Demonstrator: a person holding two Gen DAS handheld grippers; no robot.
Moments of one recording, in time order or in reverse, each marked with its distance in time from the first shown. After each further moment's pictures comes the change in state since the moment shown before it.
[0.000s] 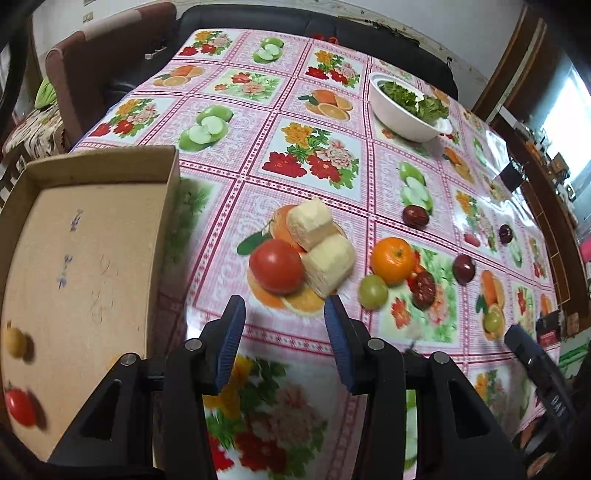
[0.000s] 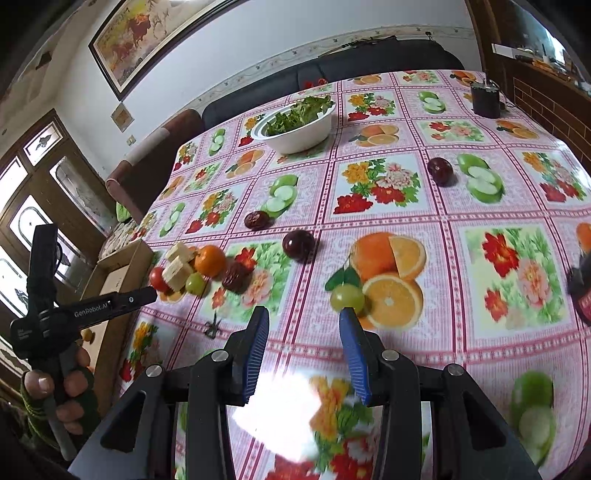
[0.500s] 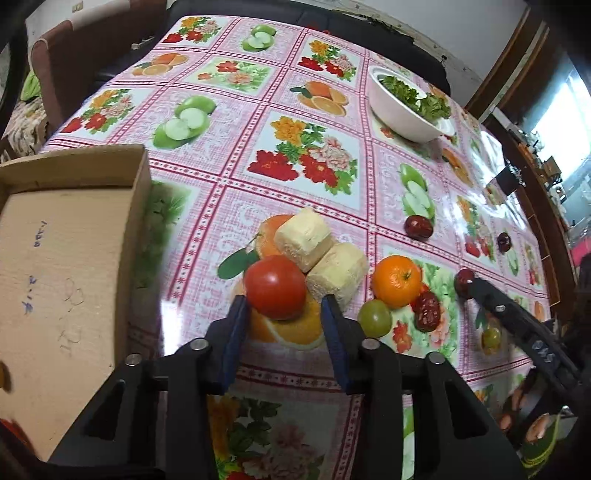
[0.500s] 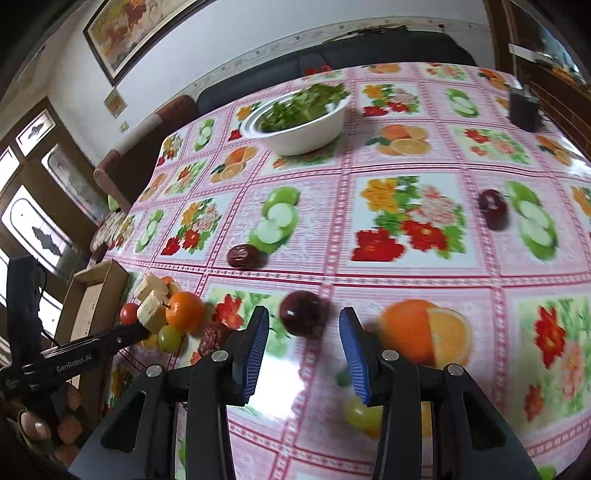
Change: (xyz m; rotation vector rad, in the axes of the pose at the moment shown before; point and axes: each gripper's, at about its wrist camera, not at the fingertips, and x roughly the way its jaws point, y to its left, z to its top) left arm 0.024 0.002 0.013 -0.013 0.027 -0.090; right arm 0.070 0.011 0.052 -0.034 0.063 -0.015
